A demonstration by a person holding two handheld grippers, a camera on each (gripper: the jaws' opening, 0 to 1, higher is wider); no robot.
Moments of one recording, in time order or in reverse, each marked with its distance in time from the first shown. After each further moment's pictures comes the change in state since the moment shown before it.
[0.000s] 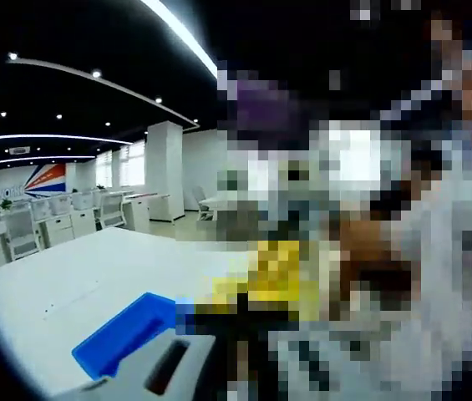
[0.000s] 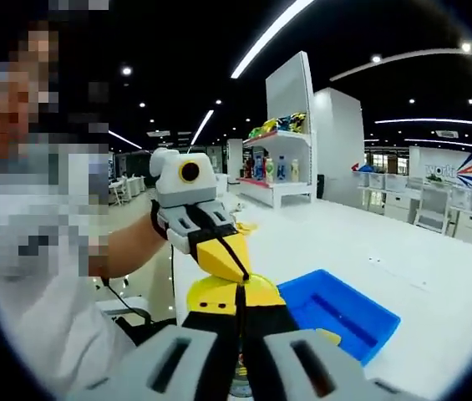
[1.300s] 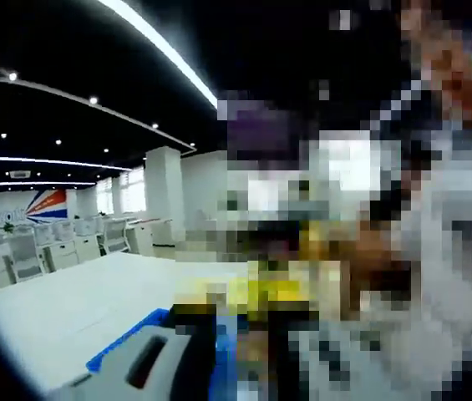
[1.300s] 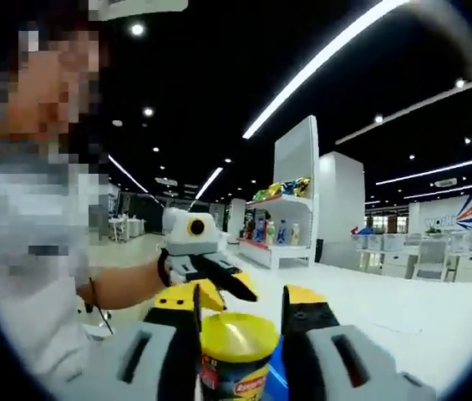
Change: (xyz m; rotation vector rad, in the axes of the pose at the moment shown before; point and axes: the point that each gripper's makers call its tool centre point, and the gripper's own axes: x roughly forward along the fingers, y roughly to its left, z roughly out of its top) left arm -0.030 0.006 -0.001 0.169 -0.075 0.027; right arm -0.030 -0.011 0.034 -0.123 -0.341 -0.094
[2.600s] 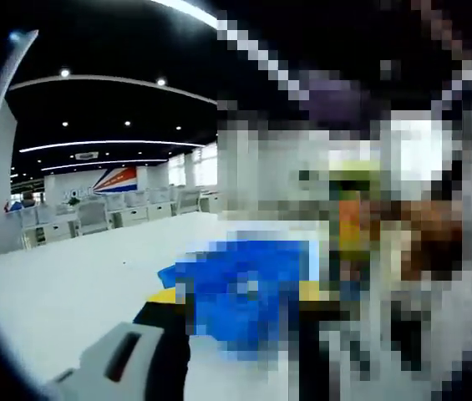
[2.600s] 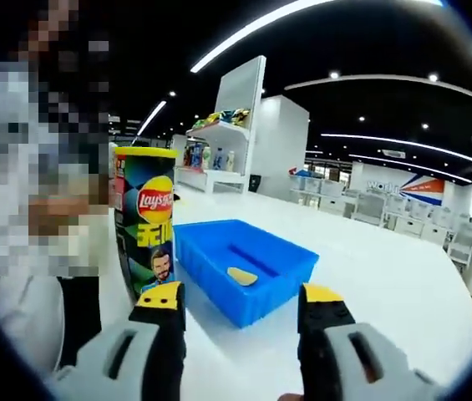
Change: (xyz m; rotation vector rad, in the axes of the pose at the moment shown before) left arm -0.071 0.064 -0.123 -0.159 0.103 0.385; right arm -0.082 -0.062 -0.144 -0.013 0.339 -0.250
